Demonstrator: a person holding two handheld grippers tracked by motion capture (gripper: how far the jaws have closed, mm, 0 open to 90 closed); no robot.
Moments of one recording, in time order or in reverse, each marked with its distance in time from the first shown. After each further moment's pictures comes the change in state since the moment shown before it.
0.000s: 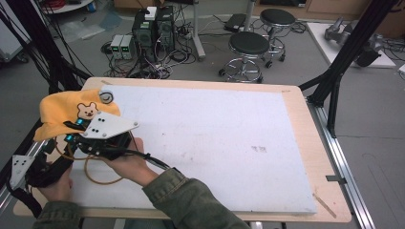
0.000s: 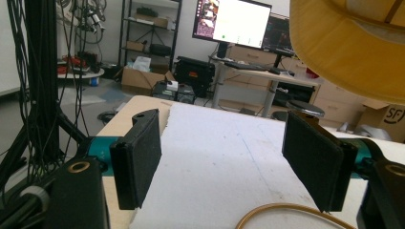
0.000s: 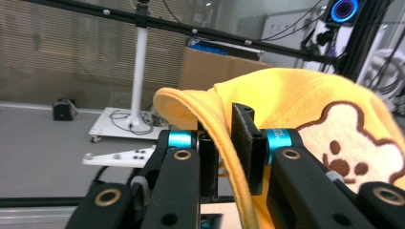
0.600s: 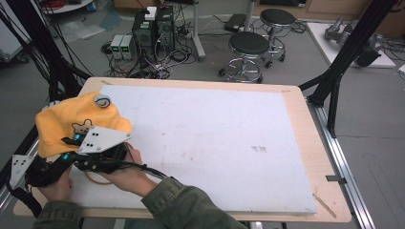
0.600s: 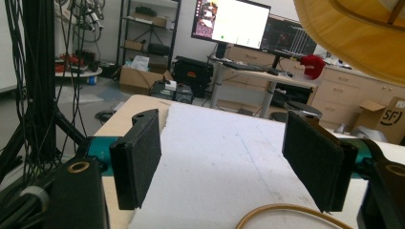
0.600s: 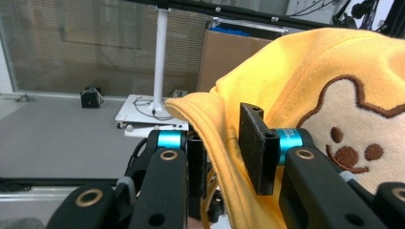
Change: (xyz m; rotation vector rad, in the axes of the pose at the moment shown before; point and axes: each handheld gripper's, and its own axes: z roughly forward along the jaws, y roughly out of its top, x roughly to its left) left arm 0.002 0.000 0.001 0.001 -0.005 -0.010; right arm 0.021 -0.019 0.005 0.067 0.071 0.025
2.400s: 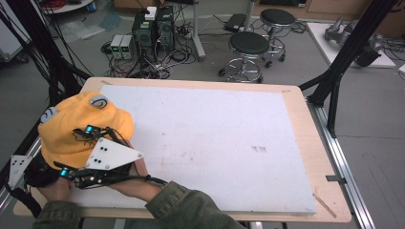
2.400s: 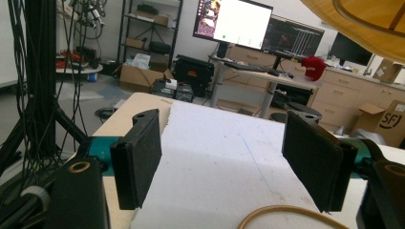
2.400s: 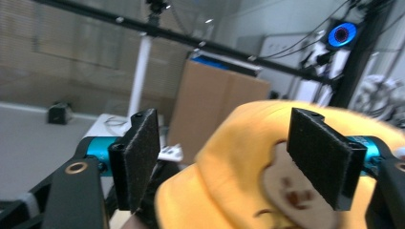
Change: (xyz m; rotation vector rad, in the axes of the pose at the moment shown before) left arm 0.003 -0.001 0.000 0.003 0.006 -0.021; right arm 0.019 0.003 -0.023 -0.138 -0.107 -0.115
